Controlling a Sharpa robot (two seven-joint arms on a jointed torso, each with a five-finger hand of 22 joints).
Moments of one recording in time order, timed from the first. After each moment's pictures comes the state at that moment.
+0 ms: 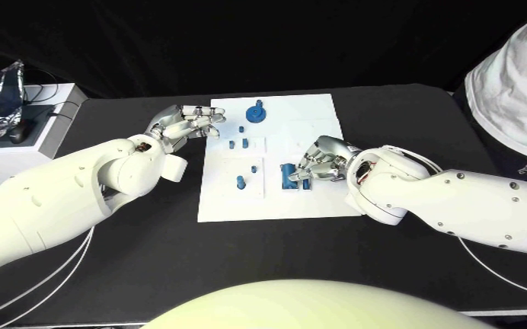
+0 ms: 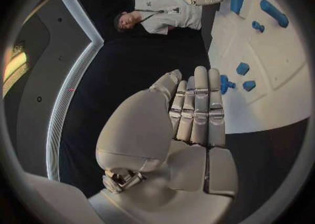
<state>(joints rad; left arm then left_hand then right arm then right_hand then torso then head) 0.91 -0.88 0.22 1.43 -0.22 -0.13 0.25 1.44 -0.01 0.13 -0.01 0.35 1.03 0.15 0.06 0.06 1.11 0.11 0.13 0.06 1.08 0.04 0.77 0.29 0.11 1.06 0.05 0.23 1.18 1.12 -0.83 -0.13 1.70 -1.21 -0.38 -0.42 1.17 -0.01 -0.04 -0.05 0.19 1.23 -0.01 0.21 0.63 1.40 -0.07 1.00 1.31 1.45 -0.12 1.23 1.07 0.07 1.47 -0.13 1.15 1.31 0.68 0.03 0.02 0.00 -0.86</state>
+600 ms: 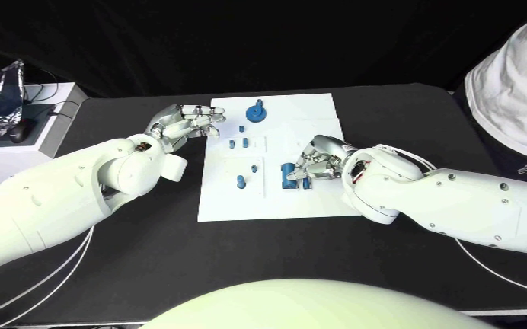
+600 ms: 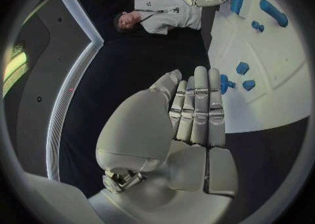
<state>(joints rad) 0.91 -0.89 0.22 1.43 -0.22 -0.13 0.25 1.44 -0.01 0.13 -0.01 0.35 1.03 0.15 0.06 0.06 1.11 0.11 0.13 0.06 1.08 0.04 0.77 0.29 0.11 1.06 0.05 0.23 1.18 1.11 -0.80 -0.13 1.68 -1.28 -0.38 -0.45 1.20 0.00 0.01 -0.07 0.14 1.23 -0.01 0.21 0.63 1.40 -0.07 1.00 1.31 1.45 -0.12 1.23 1.07 0.07 1.47 -0.13 1.15 1.31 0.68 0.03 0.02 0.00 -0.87</state>
